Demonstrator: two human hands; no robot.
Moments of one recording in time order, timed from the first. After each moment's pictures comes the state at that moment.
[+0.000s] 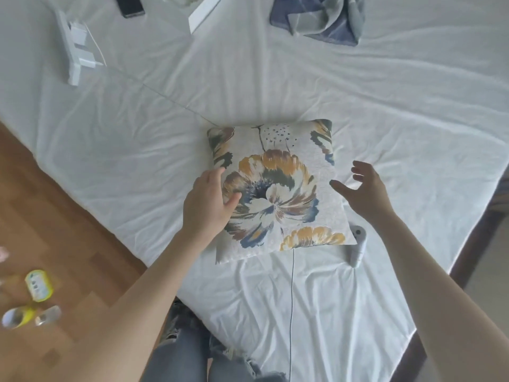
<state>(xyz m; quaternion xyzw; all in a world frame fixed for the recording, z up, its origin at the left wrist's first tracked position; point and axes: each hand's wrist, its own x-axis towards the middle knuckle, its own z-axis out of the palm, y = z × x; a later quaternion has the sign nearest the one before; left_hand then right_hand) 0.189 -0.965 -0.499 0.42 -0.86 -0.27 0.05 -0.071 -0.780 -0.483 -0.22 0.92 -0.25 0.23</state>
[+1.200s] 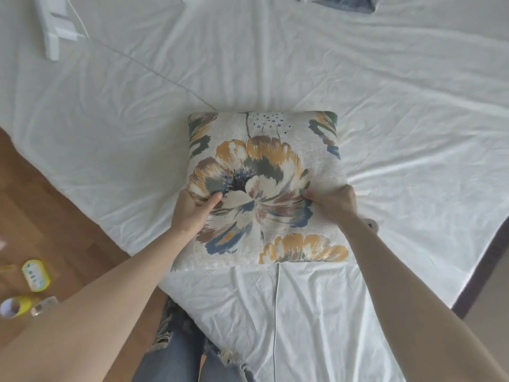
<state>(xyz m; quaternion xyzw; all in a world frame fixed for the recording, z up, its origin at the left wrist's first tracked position) 0.212 -0.961 -0.626 0.53 -0.65 -0.54 0.05 -0.056 -0.782 -0.612 0.02 0.92 -0.19 0.33</state>
